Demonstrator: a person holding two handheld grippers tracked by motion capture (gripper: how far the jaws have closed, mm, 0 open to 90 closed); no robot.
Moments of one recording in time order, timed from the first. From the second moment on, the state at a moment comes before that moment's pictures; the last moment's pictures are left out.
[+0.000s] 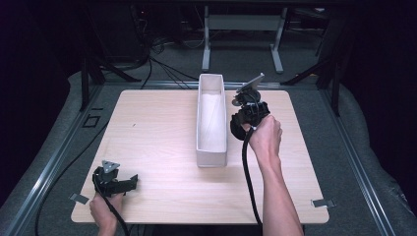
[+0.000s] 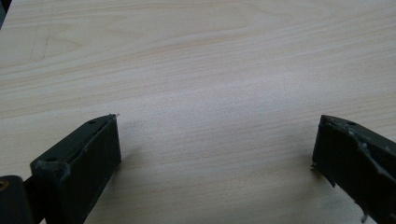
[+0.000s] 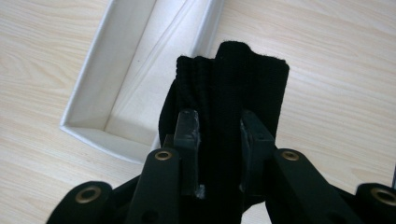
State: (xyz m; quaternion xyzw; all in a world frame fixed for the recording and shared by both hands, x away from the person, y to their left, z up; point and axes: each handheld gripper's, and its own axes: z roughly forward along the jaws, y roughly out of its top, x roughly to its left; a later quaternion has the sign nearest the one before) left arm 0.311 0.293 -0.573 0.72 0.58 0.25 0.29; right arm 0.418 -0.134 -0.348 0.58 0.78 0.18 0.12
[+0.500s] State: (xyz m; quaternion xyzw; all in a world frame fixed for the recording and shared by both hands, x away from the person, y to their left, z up) left arm 0.311 0.293 -0.573 0.72 0.58 0.25 0.30; right arm 0.420 -0.105 -0.337 0.57 0.79 0.19 0.12
